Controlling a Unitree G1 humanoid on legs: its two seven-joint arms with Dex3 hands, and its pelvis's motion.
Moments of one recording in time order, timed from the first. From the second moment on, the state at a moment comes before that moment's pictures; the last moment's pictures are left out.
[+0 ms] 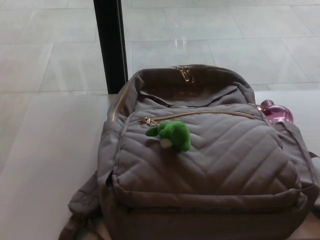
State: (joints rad) left_arm 0.04 0.48 0.30 1.23 -0.02 -0.18 -0.08; right_arm 0.24 -0.76 -0.43 1.10 0.01 -0.28 0.06
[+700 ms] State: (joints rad) left_arm 0.03 0.49 0.35 1.27 -0.05 -0.25 -0.08; right_arm -0.01 -0.80 -0.63 0.71 0.19 -0.26 0.18
